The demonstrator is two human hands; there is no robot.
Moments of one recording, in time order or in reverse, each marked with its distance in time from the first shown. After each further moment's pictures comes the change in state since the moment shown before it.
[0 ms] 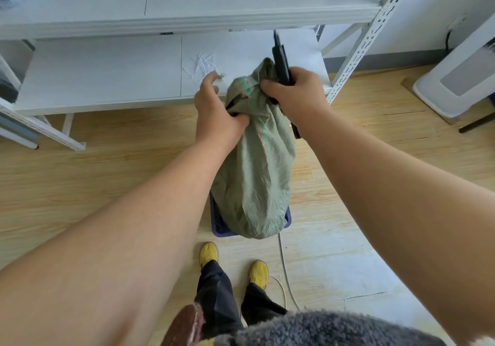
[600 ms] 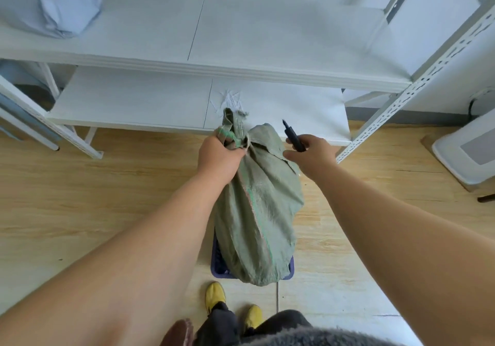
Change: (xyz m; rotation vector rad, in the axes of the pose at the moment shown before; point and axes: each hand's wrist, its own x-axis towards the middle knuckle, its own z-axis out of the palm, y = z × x) left_hand 0.069 -0.011 -0.036 -0.108 0.078 -0.308; right_hand 0.079 0.016 0.023 -0.370 -0.192 0.135
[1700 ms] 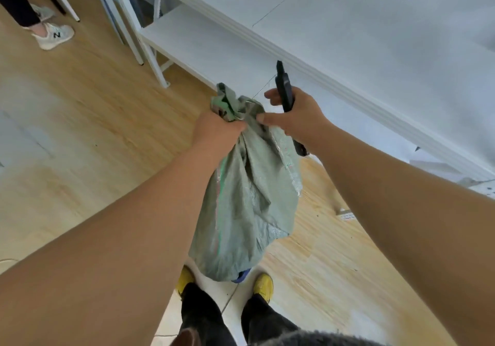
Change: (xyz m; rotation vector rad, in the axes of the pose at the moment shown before) left_hand -0.007 0.031 0.074 -0.199 0.456 -0.276; right_hand 0.102 -0.045 -0.026 0.058 -0.612 -0.553
